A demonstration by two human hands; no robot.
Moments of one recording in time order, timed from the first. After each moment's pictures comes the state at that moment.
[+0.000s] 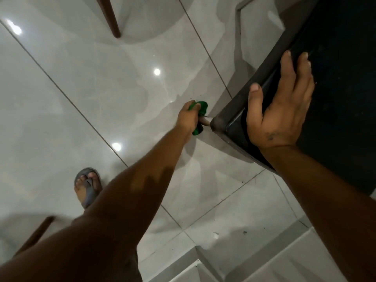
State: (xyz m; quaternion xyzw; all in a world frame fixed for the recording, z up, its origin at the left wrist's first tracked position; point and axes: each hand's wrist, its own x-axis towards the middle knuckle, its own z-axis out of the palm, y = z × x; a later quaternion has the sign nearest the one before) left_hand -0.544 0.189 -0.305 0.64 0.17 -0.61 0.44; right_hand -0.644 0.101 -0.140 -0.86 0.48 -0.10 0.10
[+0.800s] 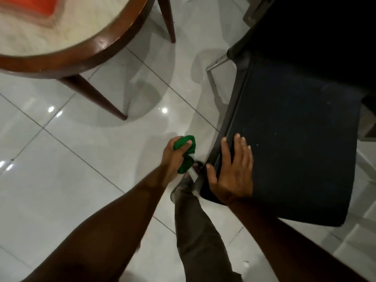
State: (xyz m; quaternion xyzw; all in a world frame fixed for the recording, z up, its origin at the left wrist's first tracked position) left_hand -0.466 0.135 -0.198 0.66 0.08 -0.59 0.45; right_hand -0.640 0.095 -0.132 -0.86 0.50 0.01 0.08
